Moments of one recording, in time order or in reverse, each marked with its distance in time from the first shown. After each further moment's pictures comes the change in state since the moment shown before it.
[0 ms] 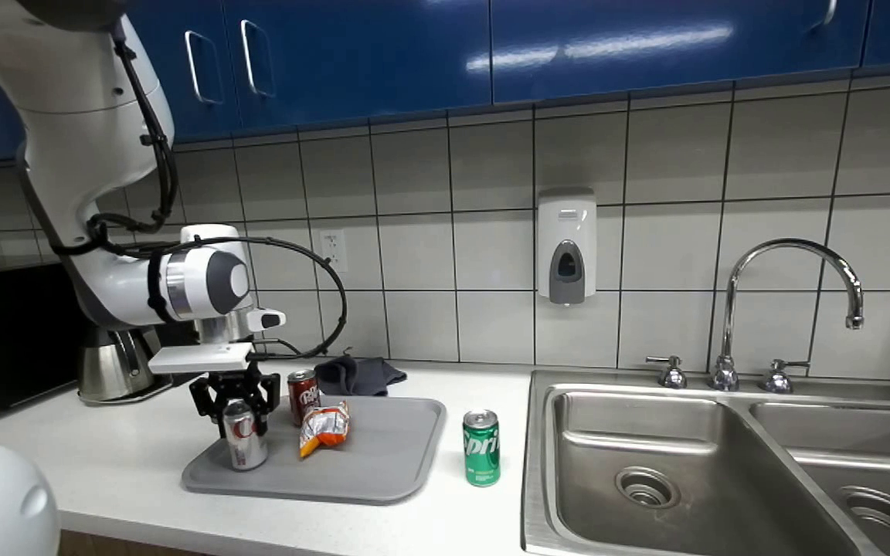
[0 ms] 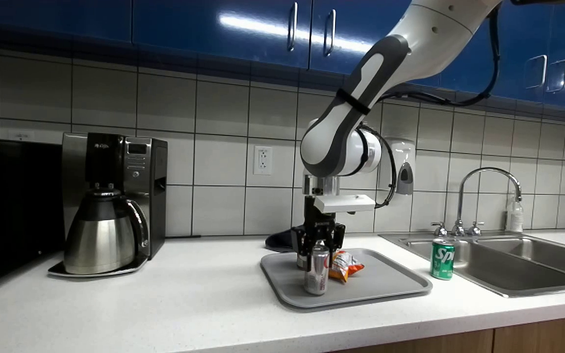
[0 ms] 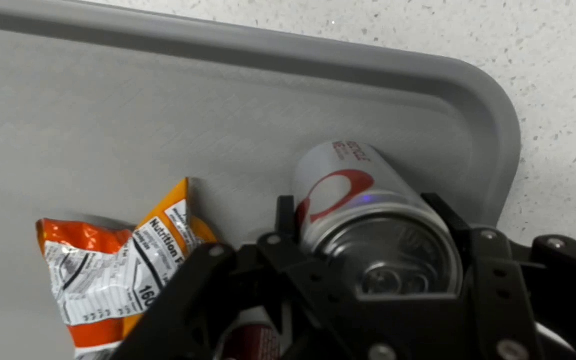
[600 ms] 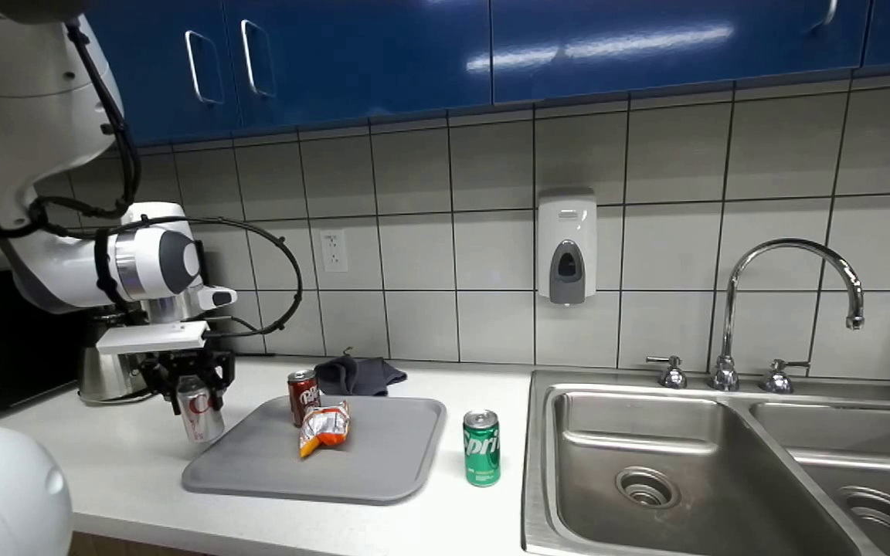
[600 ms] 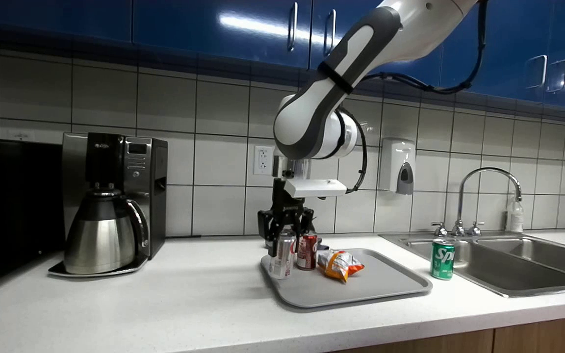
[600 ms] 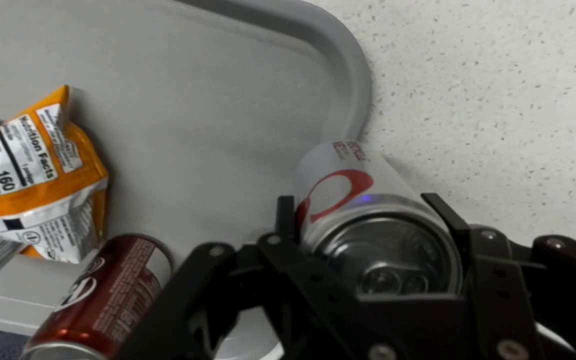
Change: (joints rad) arm 0.099 -0.023 0.041 0.066 -0.015 -0.004 0.010
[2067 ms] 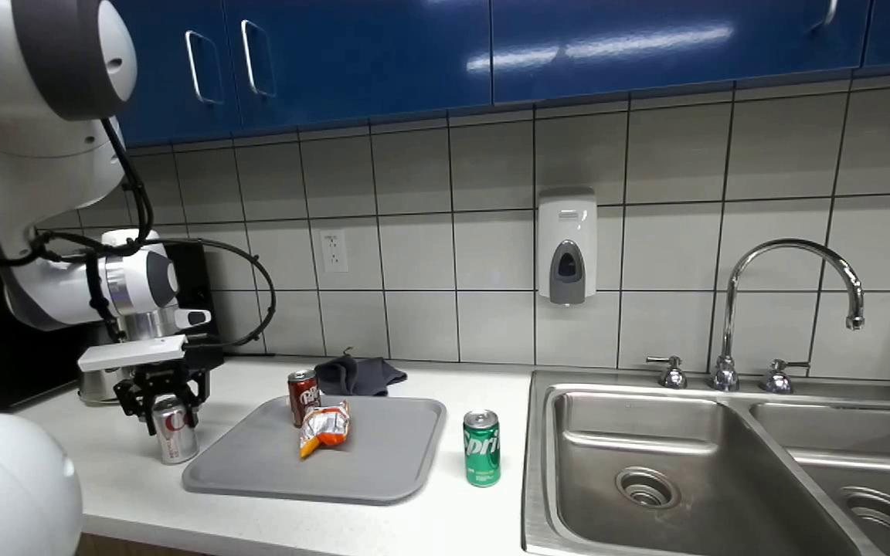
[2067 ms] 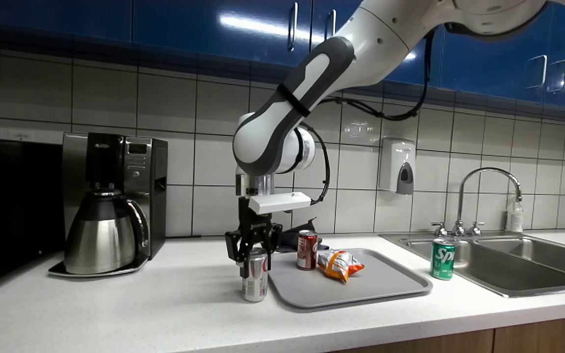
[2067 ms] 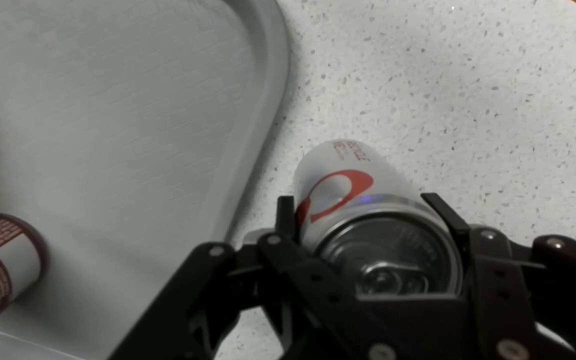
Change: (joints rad) arm 0.086 0.226 0.014 0.251 -0.068 -0.153 0.022
